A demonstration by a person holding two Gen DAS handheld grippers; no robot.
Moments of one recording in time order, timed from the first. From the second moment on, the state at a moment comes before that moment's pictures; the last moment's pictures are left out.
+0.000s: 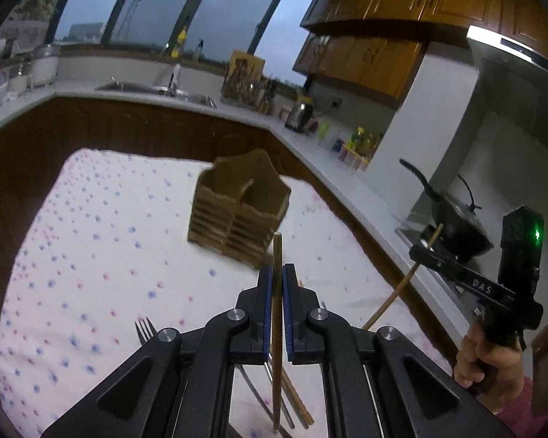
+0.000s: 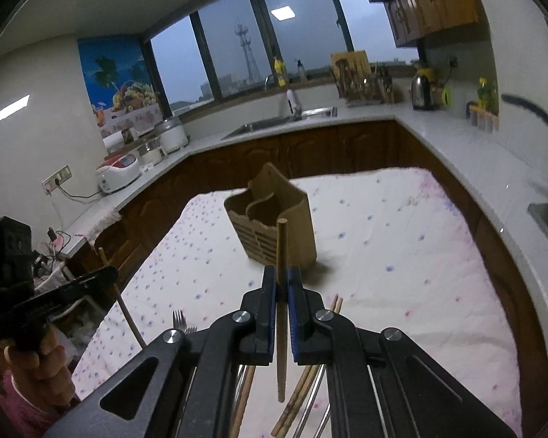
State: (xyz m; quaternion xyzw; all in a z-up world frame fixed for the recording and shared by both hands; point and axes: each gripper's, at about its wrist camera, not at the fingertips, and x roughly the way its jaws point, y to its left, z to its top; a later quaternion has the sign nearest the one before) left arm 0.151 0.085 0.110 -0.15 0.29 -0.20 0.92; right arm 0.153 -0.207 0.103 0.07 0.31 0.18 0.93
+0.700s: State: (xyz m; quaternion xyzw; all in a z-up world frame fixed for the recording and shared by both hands) left arm 0.200 0.108 0.147 -0.16 0.21 -0.15 0.95; right arm 0.205 -0.202 0.143 0.13 0.22 0.18 0.95
